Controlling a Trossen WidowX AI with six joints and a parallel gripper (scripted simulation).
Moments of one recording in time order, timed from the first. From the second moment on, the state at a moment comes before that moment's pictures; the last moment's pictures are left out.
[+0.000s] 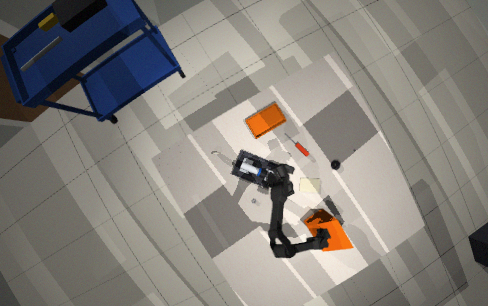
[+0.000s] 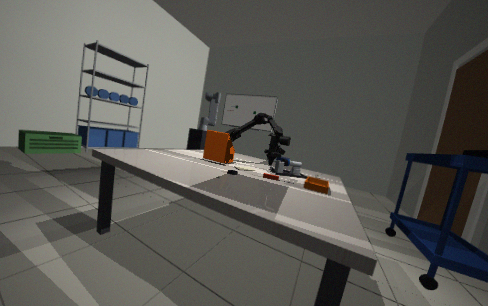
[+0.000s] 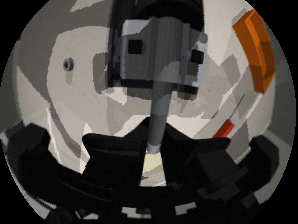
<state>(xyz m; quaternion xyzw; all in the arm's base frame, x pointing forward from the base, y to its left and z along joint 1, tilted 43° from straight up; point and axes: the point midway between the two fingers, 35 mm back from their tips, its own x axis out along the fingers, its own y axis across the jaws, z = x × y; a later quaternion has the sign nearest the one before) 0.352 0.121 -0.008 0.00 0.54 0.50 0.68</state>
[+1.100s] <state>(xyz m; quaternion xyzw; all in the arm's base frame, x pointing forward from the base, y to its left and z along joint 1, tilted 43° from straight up) 0.350 0.120 -0.009 0.00 0.54 0.50 0.68</state>
